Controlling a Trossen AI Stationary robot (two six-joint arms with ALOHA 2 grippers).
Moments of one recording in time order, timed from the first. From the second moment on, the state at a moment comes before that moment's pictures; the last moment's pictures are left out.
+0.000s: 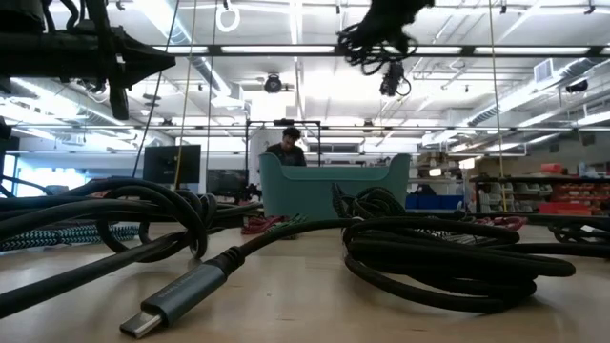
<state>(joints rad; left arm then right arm) 0.22 0.18 0.07 0.33 -0.24 -0.69 -0.37 1.39 1.45 -0.68 -0.18 0.13</state>
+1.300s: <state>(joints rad) 0.22 0.18 0.07 0.26 -0.24 -0.69 -0.47 2.32 2.15 -1.21 -0.20 -0.57</state>
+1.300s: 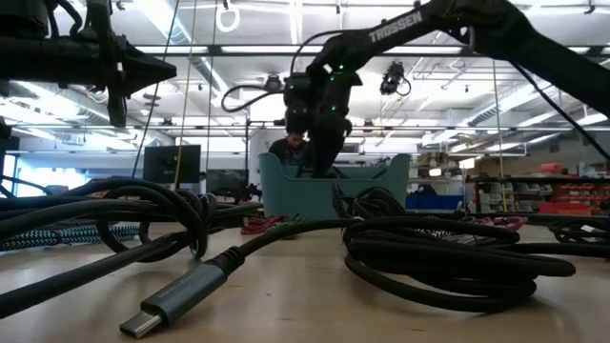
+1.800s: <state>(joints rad) 0.22 0.18 0.07 0.26 -0.24 -0.69 -0.42 2.36 2.15 -1.19 -0.19 -0.55</state>
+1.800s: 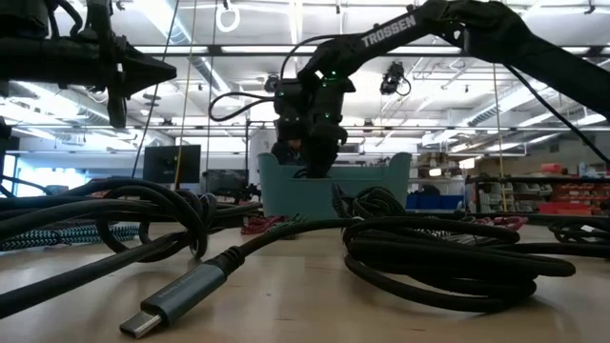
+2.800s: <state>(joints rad) 0.14 0.18 0.08 -0.16 -0.23 -0.89 -0.34 1.86 2.35 -1.16 -0.13 -0.40</state>
